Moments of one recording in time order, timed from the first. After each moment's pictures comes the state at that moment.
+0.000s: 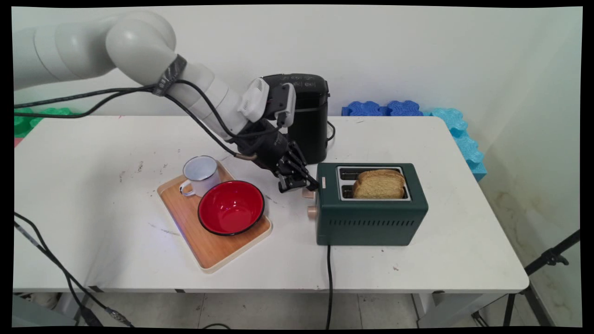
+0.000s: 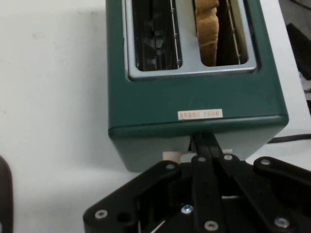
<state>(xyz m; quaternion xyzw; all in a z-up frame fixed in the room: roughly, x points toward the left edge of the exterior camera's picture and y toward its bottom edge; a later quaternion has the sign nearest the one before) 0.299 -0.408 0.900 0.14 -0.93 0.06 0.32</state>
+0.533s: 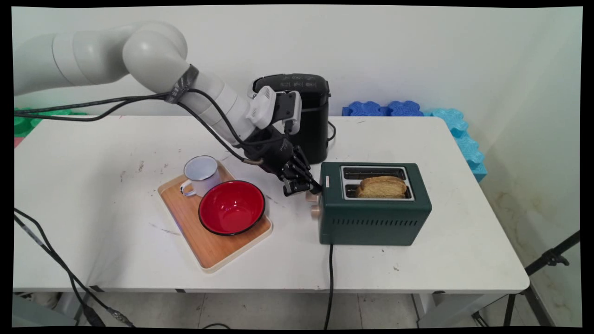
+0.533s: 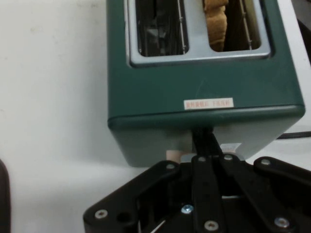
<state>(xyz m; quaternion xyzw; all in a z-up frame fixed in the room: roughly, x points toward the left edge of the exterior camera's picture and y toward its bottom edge) 0.293 -0.416 0.884 0.14 -0.94 0.06 0.32</state>
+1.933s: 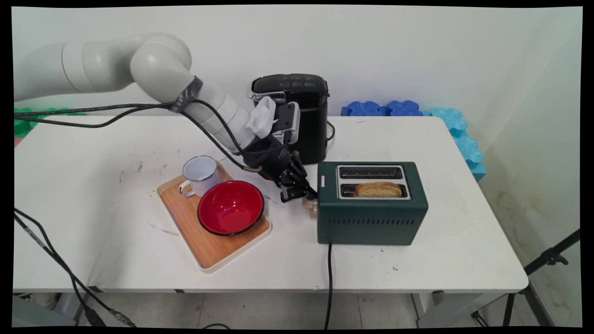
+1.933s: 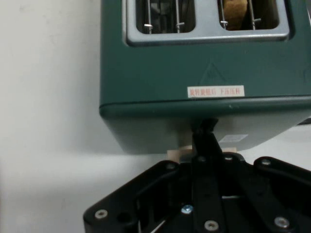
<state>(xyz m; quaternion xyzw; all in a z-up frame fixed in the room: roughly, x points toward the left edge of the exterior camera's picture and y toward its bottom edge) 0.296 -0.418 0.863 0.14 -0.94 0.05 0.31</state>
